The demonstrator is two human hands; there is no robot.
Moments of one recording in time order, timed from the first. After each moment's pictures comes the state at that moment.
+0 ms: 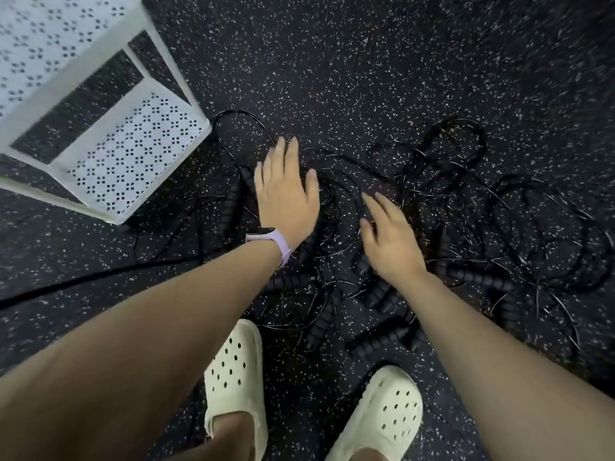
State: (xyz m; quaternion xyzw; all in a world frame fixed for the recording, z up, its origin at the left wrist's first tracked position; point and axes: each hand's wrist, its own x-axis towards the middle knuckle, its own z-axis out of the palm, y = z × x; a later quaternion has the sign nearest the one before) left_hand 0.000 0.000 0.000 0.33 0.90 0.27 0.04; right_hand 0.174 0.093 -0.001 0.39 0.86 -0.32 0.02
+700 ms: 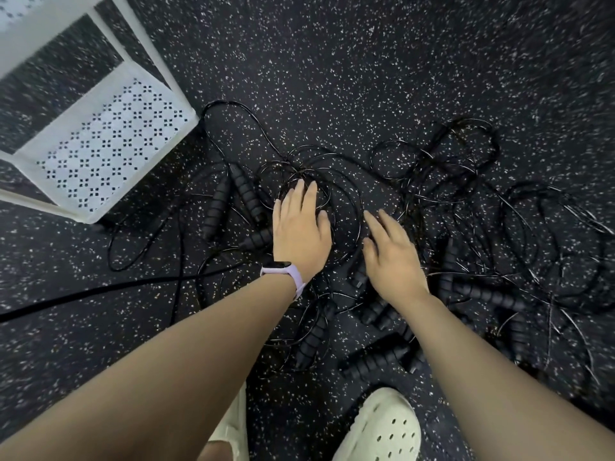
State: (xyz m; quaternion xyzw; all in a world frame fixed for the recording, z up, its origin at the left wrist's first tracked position) left_hand 0.038 0.009 -0.075 0.32 0.90 0.26 0.15; right_hand 0.185 0.107 -0.054 0.40 0.86 -0.30 0.07
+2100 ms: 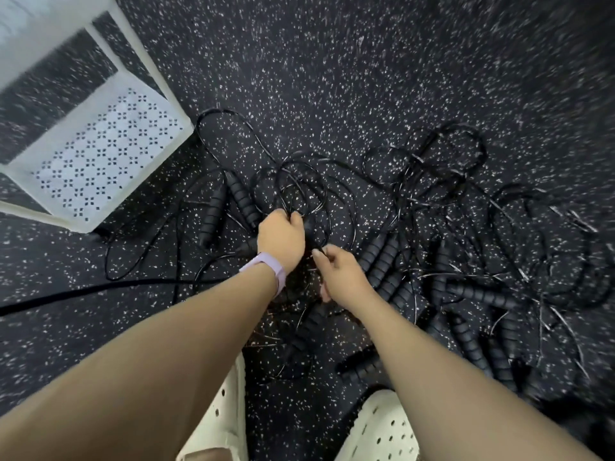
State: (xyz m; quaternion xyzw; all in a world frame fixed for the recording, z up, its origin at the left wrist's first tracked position) left_hand 0.011 0.004 -0.061 0.09 0.89 0.31 0.32; right_hand 0.145 0.052 -0.073 0.44 0.68 -0.58 0.09
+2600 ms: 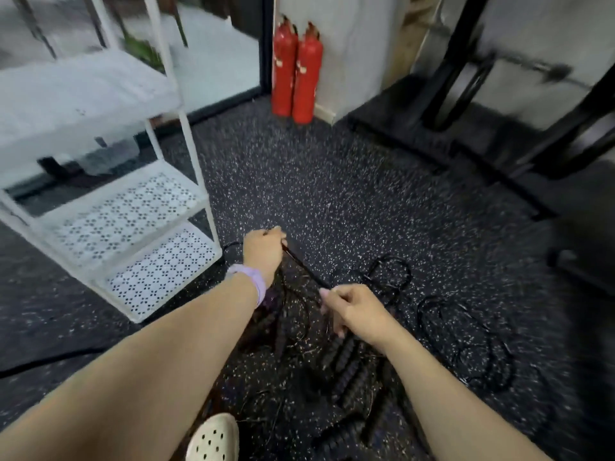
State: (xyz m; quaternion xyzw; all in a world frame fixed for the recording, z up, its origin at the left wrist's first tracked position) left_hand -0.042 0.006 0.213 -0.01 0.73 0.61 0.31; right_hand 0.165 0.063 0.246 0.34 0.75 -0.56 0.02
